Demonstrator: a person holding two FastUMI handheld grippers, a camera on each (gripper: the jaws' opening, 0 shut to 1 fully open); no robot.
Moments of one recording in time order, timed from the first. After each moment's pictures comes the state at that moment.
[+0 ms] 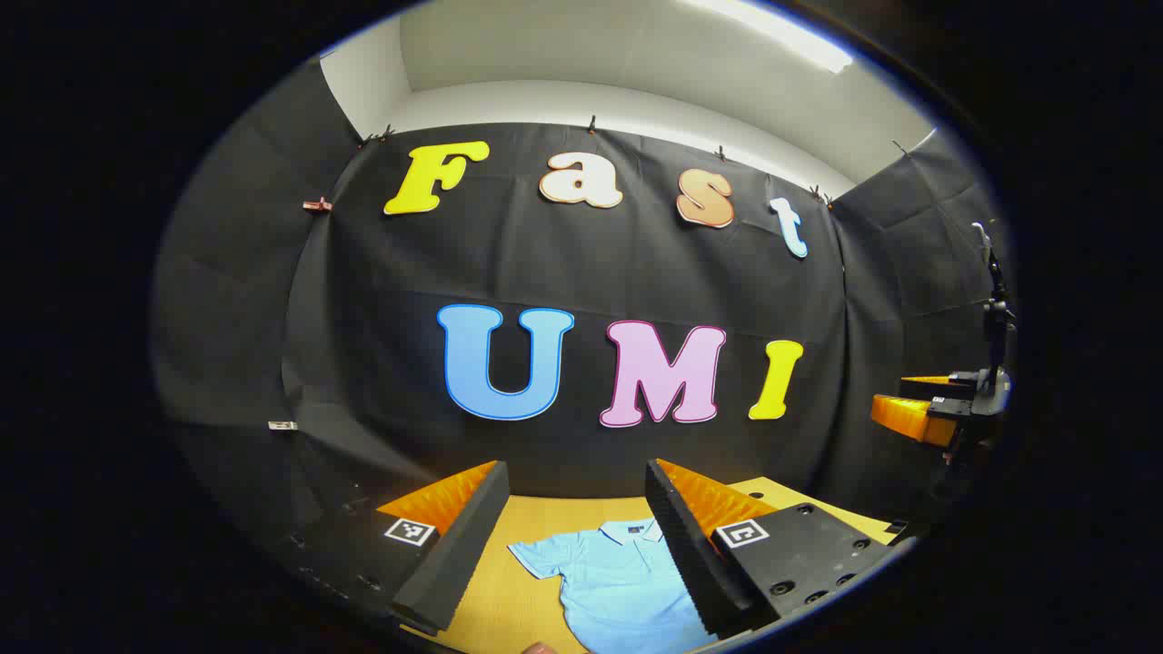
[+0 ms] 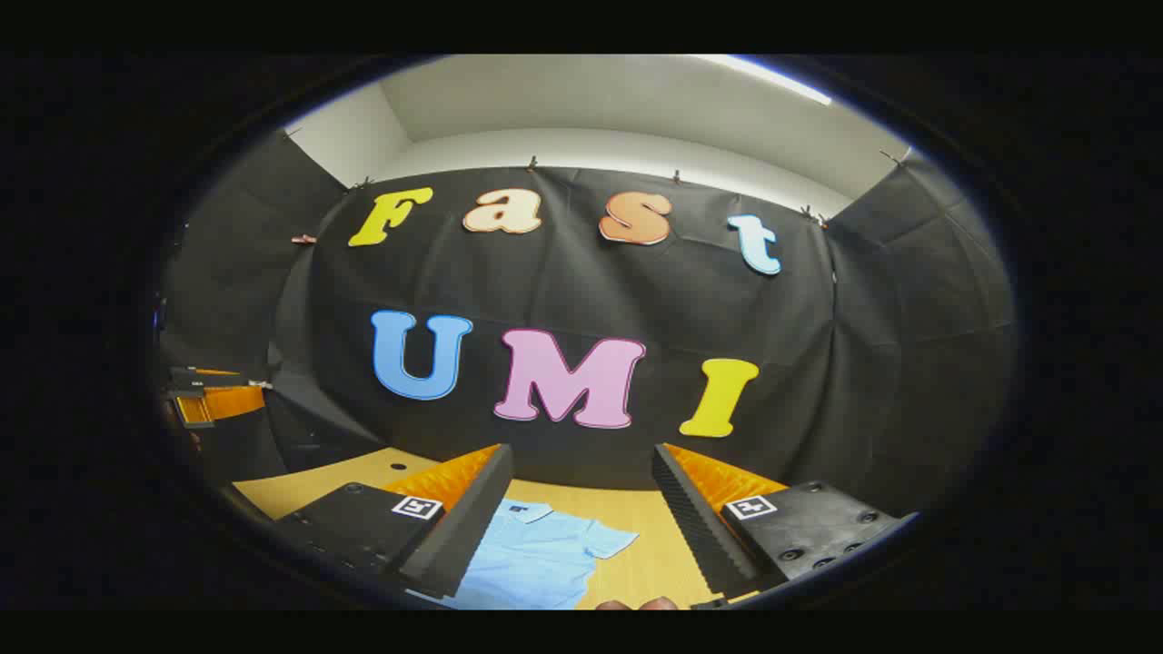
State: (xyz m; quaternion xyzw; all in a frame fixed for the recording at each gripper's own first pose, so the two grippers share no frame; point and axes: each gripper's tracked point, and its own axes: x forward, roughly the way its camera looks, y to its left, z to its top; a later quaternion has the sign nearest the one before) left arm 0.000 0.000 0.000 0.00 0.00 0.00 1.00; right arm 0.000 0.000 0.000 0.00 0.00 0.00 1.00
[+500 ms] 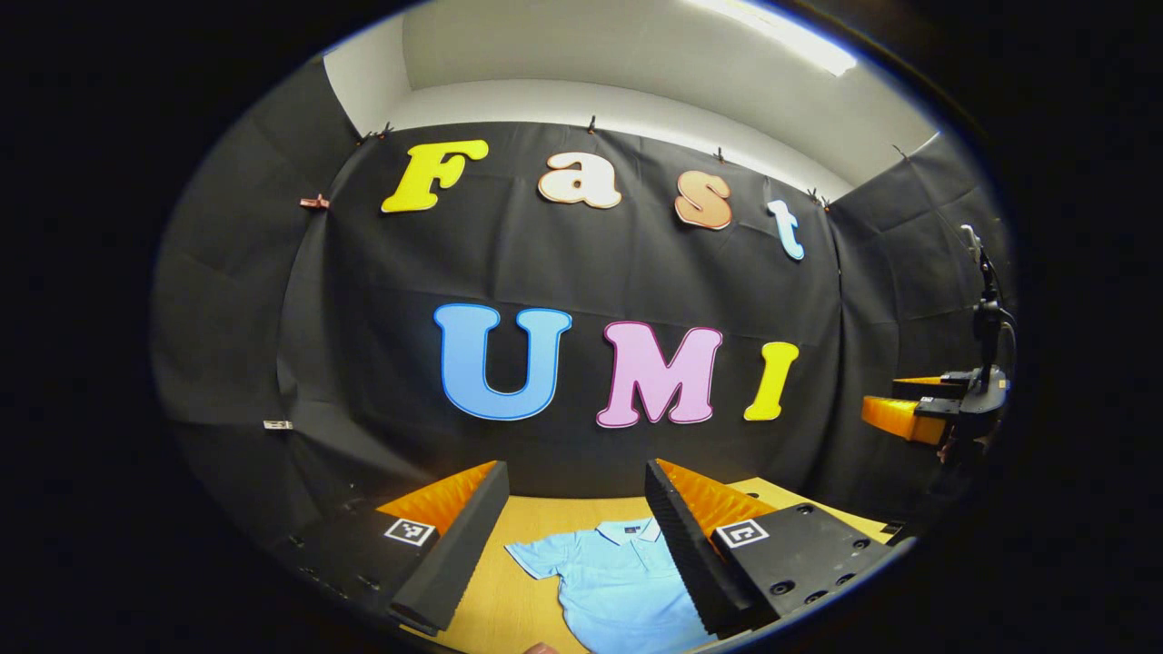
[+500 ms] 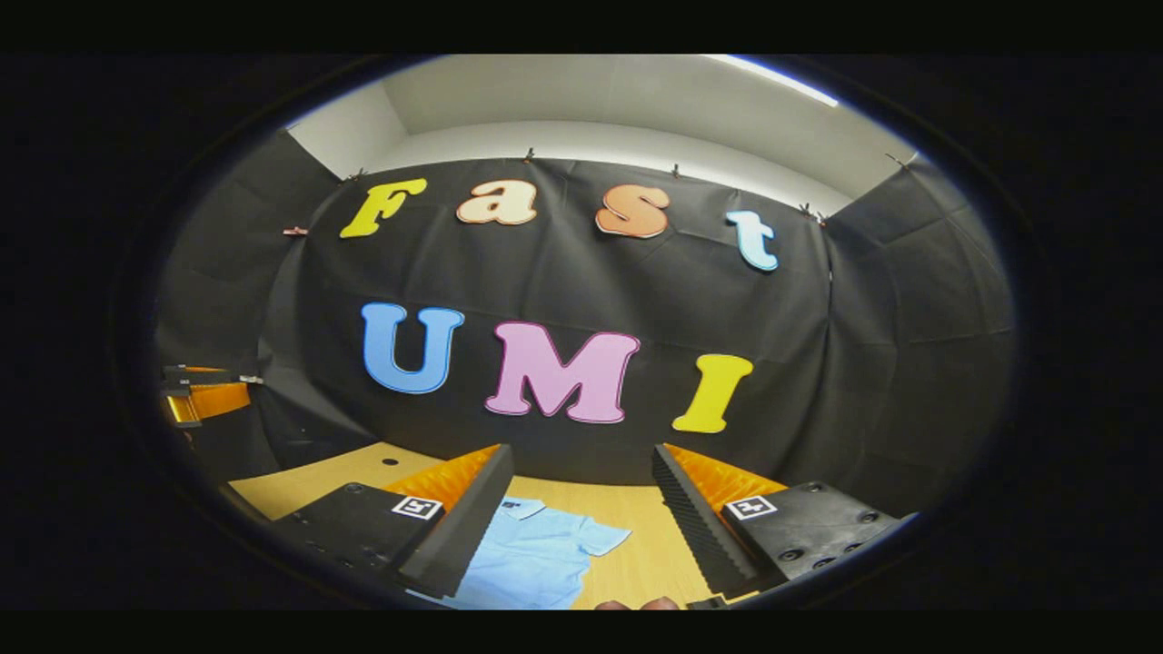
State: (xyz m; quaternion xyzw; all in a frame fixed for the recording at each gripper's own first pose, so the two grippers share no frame) left arm -0.003 0.006 0.003 -0.01 0.00 -0.01 1.00; right arm 0.008 -0.005 -0.005 -0.01 0.02 -0.02 1.00
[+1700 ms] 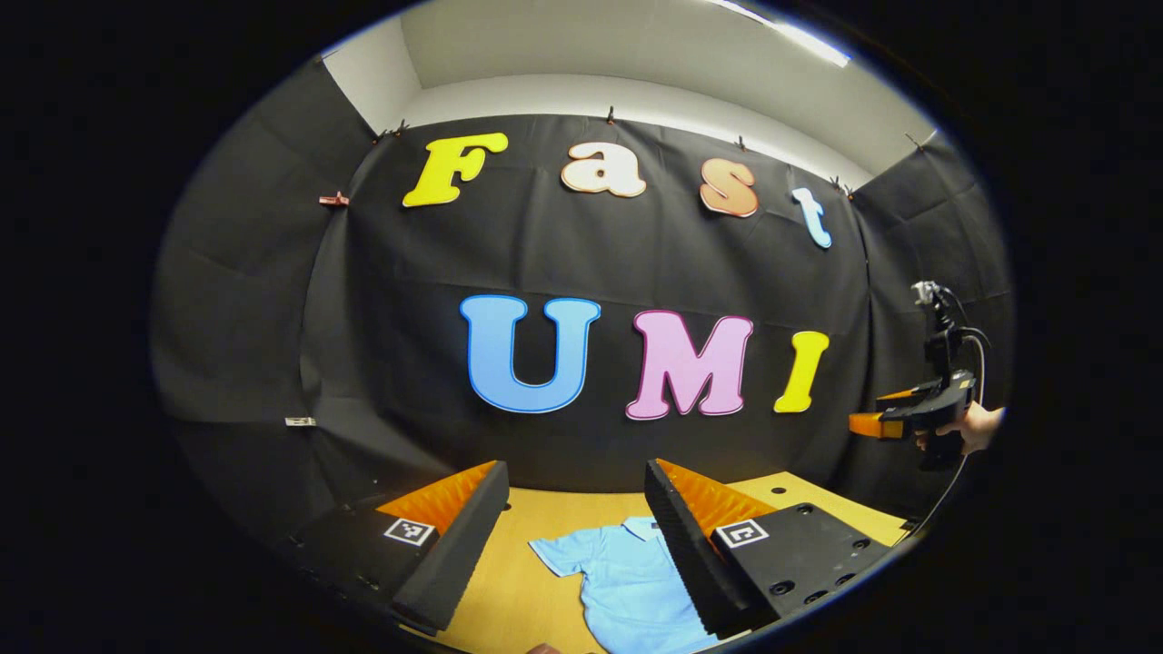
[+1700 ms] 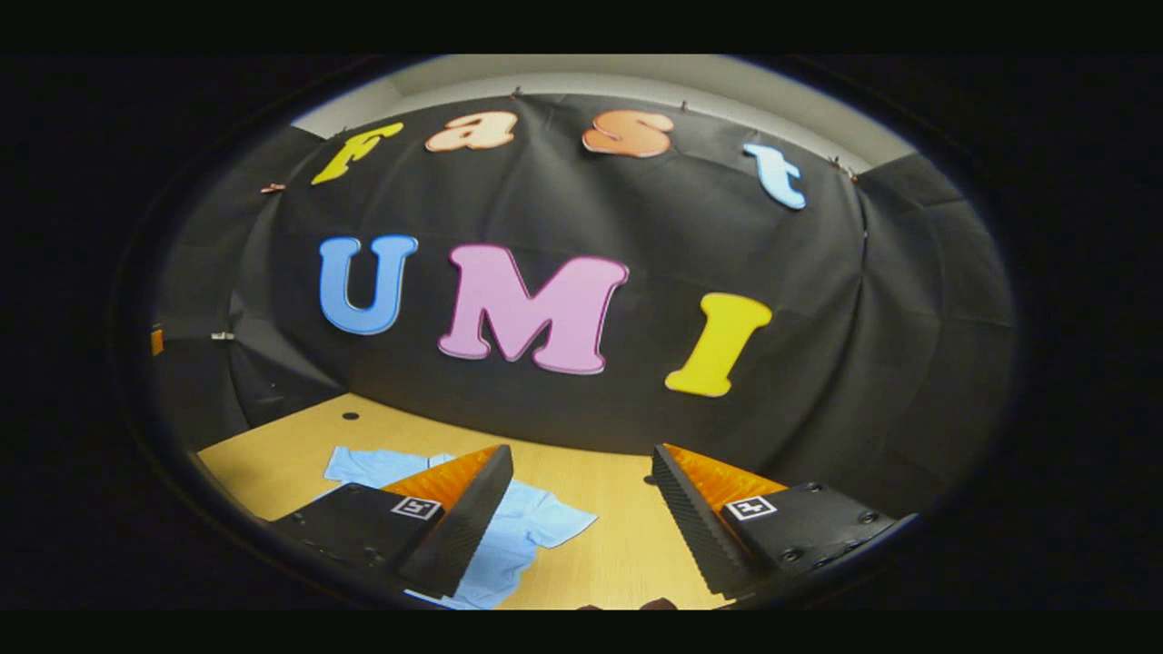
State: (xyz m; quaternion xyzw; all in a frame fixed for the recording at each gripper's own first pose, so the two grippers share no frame) left arm 0.019 0.030 -0.016 0.01 0.02 0.05 1.00; right arm 0.151 -0.083 -0.147 -0.01 0.18 0.02 0.98
